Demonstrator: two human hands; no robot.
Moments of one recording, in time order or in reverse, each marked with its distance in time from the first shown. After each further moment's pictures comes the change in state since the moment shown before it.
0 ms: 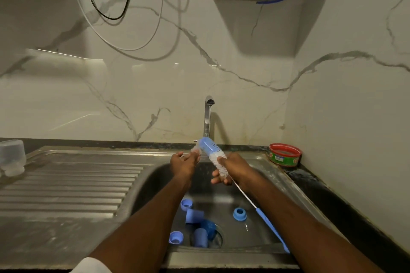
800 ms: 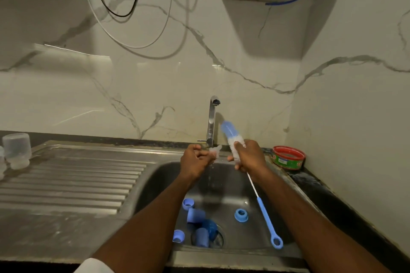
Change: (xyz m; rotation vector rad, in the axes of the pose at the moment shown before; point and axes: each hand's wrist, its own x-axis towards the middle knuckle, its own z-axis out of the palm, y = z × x) left_hand -0.014 0.011 0.000 0.240 -0.277 0.254; right_hand 0.006 -0.023 -0.024 -0.162 0.299 -0.224
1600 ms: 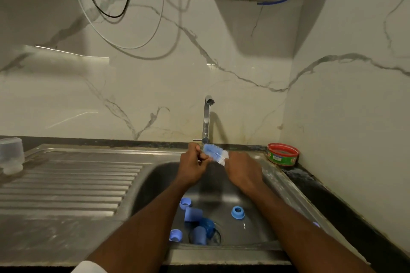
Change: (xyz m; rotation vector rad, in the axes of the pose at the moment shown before) left_hand 0.002 -0.013 -0.003 0.477 -0.034 0.367; right_hand -0.026 0.013 0.010 -0.944 -0.038 -0.116
